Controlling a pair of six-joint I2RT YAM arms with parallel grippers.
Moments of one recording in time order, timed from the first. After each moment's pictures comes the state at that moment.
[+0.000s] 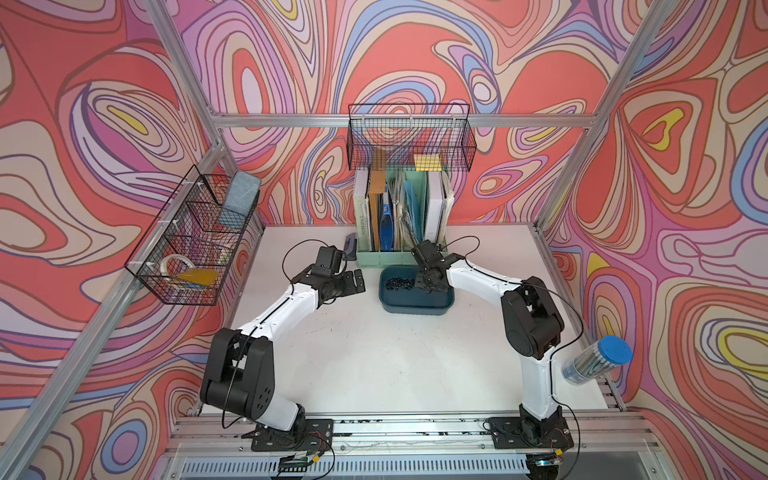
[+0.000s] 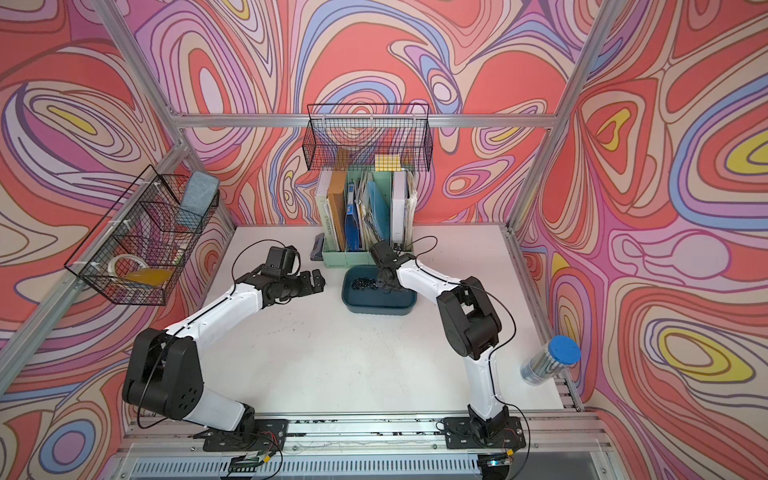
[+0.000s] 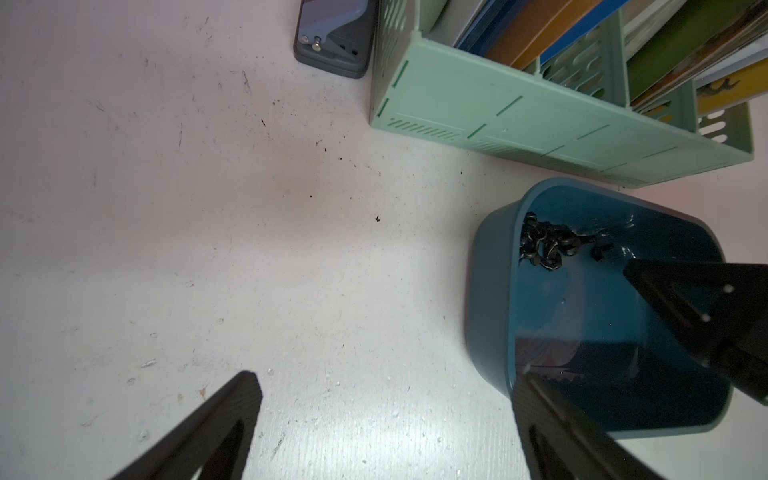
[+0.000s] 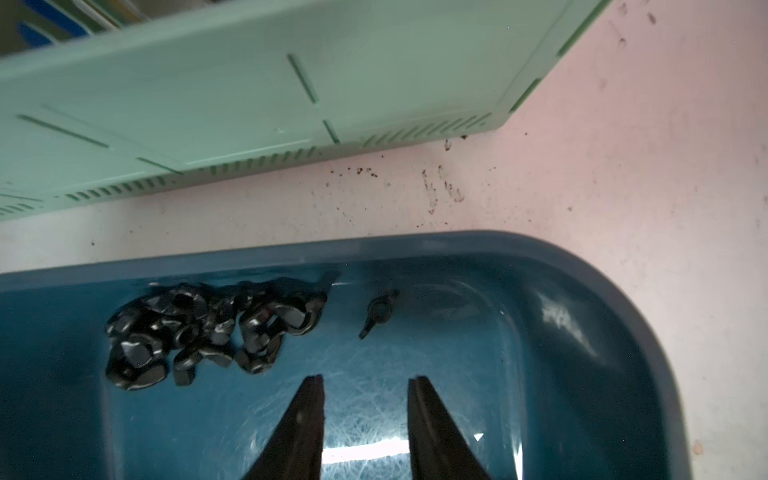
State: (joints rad) left arm -0.28 1.52 1.05 -0.44 0.07 -0.46; right arm 0.55 2.08 1.57 -0.63 0.25 0.68
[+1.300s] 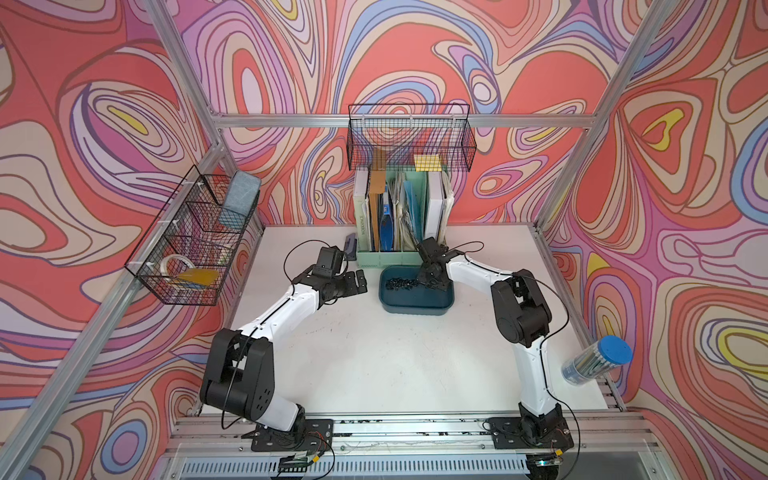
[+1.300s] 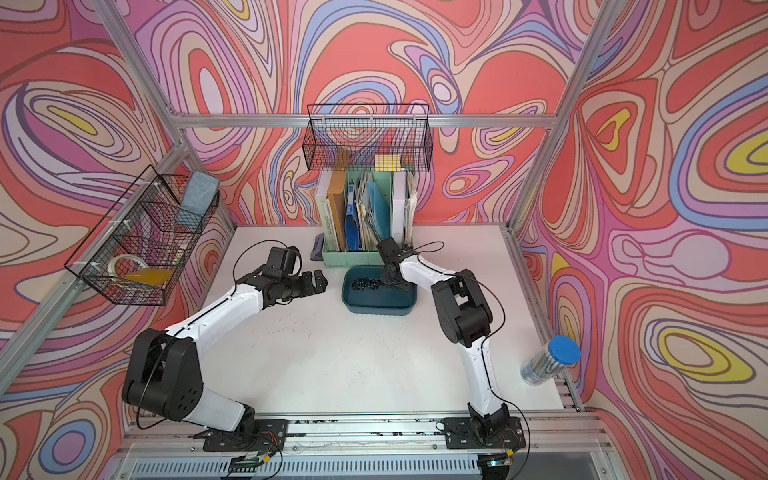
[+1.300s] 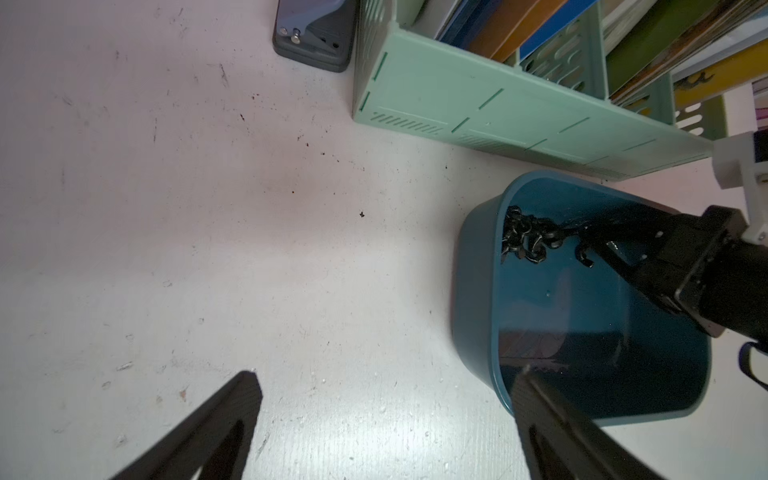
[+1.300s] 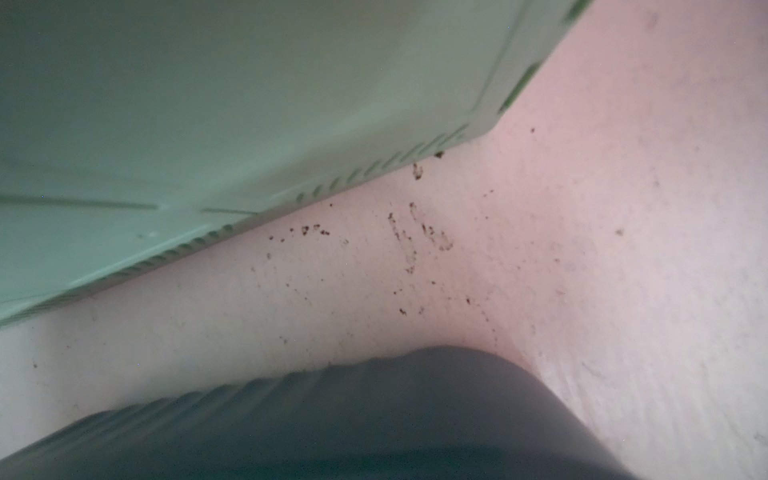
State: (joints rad) left arm -0.28 1.52 1.05 -0.43 0.09 -0.46; right arm 0.47 2.20 1.65 -0.61 0.16 0.80
